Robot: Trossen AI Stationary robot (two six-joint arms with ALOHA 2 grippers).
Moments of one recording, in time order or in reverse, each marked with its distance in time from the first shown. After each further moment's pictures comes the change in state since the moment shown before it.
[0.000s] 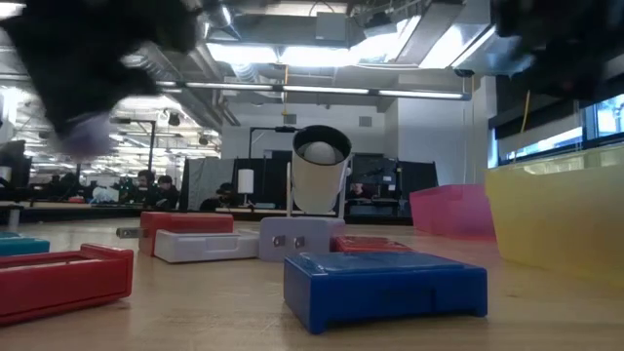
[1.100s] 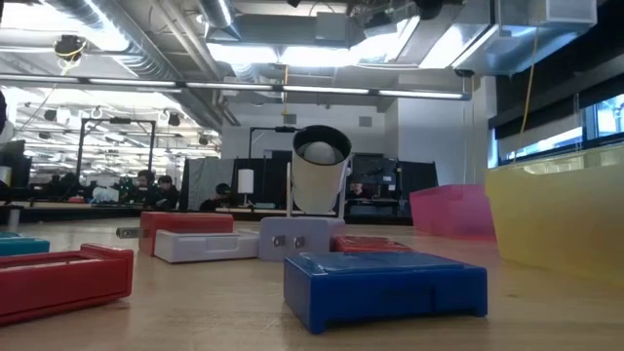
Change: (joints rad) left arm 0.284 0.006 0.323 0.701 -0.290 0.346; right arm -0.197 0.198 0.001 1.038 0.036 -1.172
